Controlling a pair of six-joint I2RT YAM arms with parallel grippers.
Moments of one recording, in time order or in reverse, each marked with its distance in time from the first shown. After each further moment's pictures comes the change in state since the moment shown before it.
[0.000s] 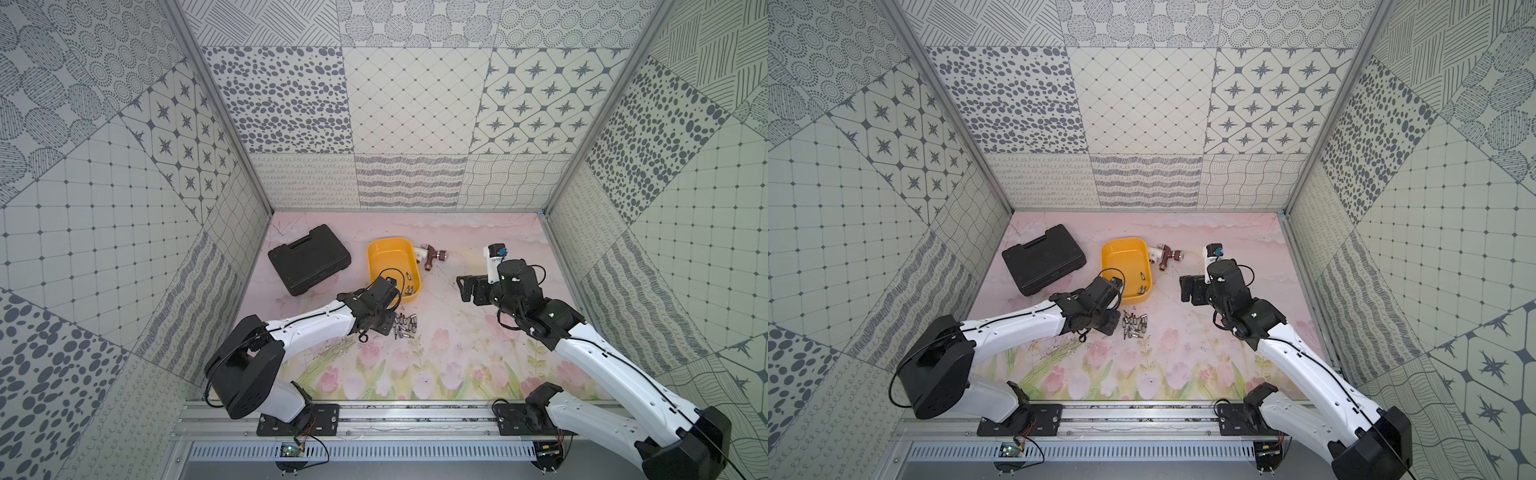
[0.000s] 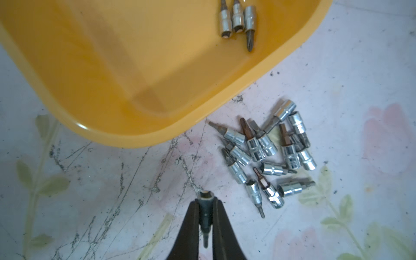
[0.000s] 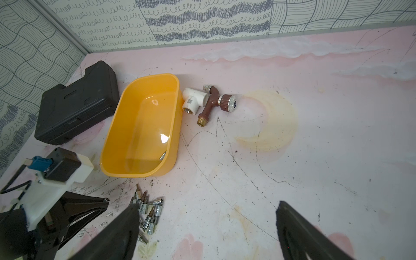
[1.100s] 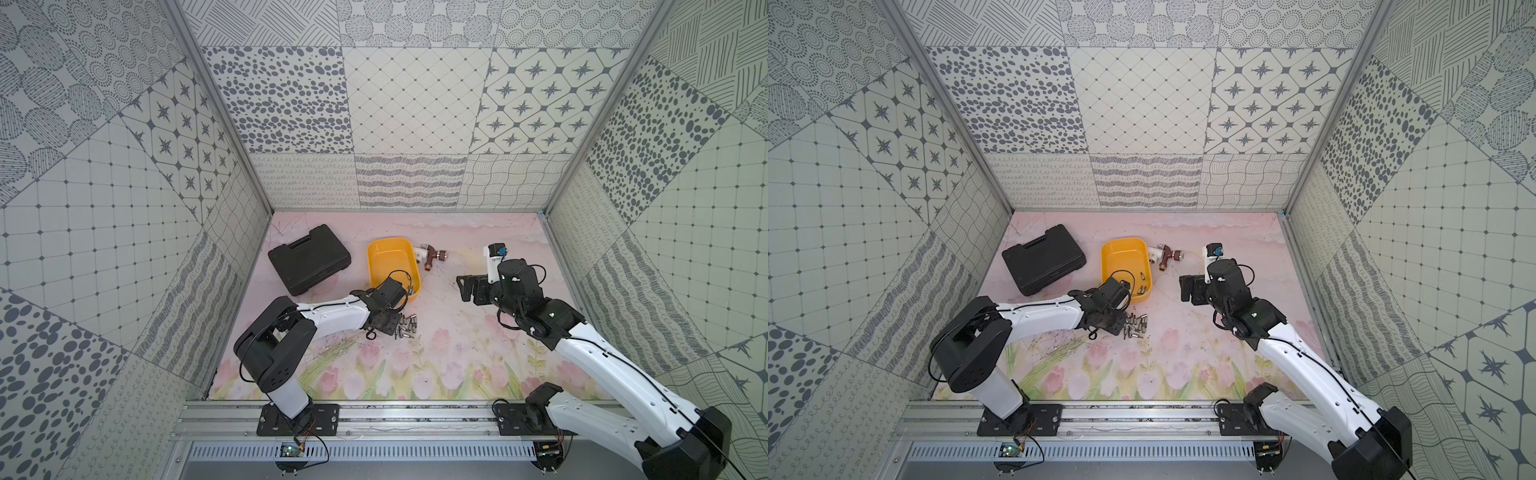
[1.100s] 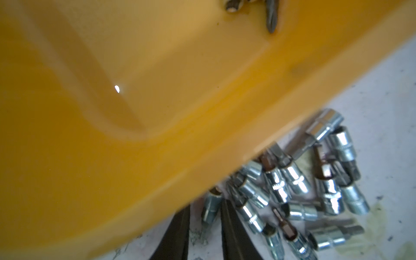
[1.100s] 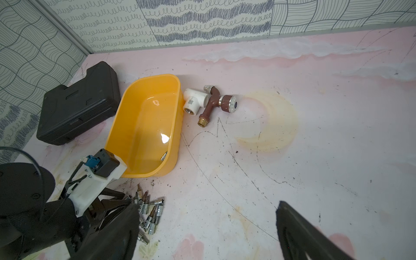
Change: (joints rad) left arm 0.001 0.207 0.038 0.080 0.003 0.019; right arm 0.001 0.000 0.004 -0.001 -0.003 0.001
